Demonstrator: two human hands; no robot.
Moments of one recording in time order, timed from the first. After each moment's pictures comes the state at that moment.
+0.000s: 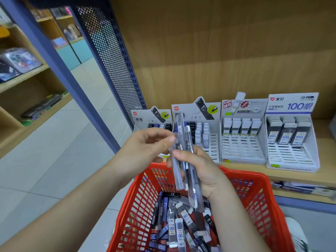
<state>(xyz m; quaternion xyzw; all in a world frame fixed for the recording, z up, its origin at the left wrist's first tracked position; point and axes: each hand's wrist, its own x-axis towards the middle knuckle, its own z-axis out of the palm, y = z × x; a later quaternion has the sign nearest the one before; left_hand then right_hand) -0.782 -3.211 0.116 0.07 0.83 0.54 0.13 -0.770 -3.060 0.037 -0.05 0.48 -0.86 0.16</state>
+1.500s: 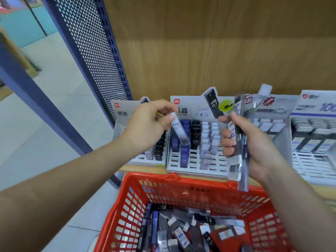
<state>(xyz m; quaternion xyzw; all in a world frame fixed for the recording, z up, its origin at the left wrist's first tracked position) -0.950 -3.219 0.029 0.19 0.85 0.49 -0.01 -0.884 -3.005 0.009 0.16 0.48 -0.86 0.04</state>
